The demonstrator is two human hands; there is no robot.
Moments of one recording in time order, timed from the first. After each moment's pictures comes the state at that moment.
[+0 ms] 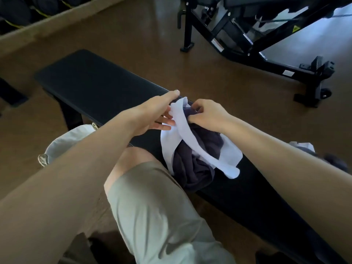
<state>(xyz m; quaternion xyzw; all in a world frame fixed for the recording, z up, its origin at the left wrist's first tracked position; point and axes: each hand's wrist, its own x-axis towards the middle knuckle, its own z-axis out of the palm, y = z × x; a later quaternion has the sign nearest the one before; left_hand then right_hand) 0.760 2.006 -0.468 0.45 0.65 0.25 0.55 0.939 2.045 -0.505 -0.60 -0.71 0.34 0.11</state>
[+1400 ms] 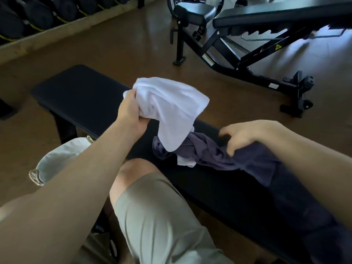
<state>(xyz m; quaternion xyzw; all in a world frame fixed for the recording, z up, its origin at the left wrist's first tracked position) 0.723 2.028 -0.466 0.17 0.51 0.61 0.59 1.011 2.053 -0.469 -0.57 -0.71 0.29 -0.29</state>
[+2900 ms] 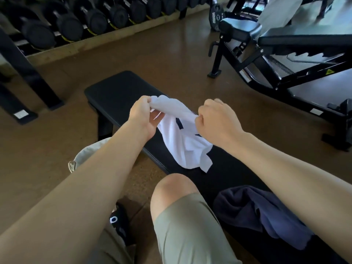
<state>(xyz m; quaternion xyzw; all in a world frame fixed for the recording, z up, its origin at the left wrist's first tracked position) 0.630 2.032 -0.444 0.08 0.57 0.65 0.50 0.821 2.067 -0.453 -0.45 -0.88 -0.04 0.14</state>
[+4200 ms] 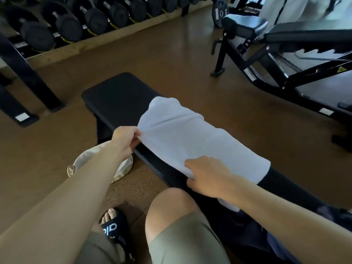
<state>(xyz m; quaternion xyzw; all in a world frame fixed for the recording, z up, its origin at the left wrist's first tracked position) 0.555 2.047 -0.541 0.12 0.68 0.55 0.48 0.819 2.019 -0.497 -0.42 -0.88 0.19 -0.12</state>
